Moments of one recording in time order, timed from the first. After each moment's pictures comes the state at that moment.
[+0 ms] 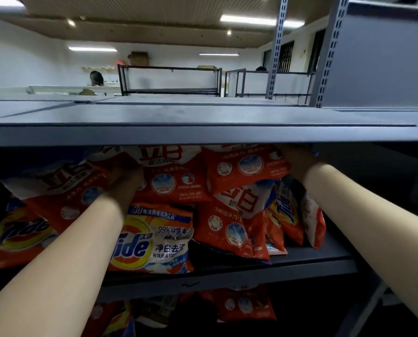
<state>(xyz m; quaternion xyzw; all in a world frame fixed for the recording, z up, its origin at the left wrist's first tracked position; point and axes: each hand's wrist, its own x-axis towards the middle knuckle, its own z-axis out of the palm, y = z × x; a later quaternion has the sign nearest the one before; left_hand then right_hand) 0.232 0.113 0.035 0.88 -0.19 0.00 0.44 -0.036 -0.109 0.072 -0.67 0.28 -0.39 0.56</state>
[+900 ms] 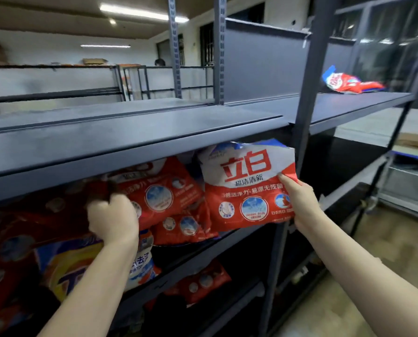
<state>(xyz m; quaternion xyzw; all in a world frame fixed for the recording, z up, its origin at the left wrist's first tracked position) 0.087 0.141 0.050 0.69 -0.13 -0.06 0.71 -0.207 0.025 0.026 -0.45 0.44 -0.56 0.54</state>
